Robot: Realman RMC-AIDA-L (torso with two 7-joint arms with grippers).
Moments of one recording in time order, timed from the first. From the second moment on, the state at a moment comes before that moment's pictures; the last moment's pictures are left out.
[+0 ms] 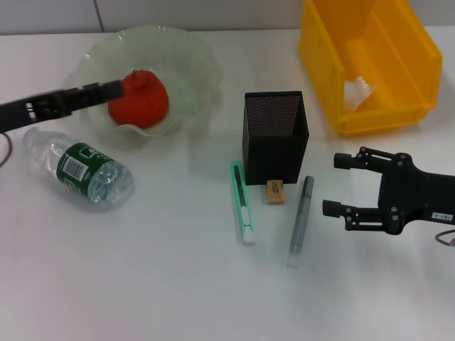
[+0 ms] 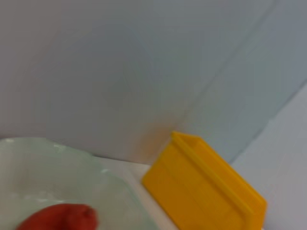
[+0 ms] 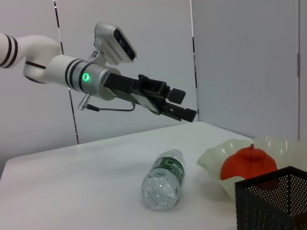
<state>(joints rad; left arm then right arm) -0.49 -2.04 0.50 0.76 1.99 1.56 -1.92 0.46 2.03 -0.59 -0.46 -2.01 -1.67 0.95</state>
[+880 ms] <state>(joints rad) -0.41 -1.95 0.49 0.81 2.08 1.44 -2.17 0.48 2.03 -0.58 -0.46 -2.02 -1.65 0.95</state>
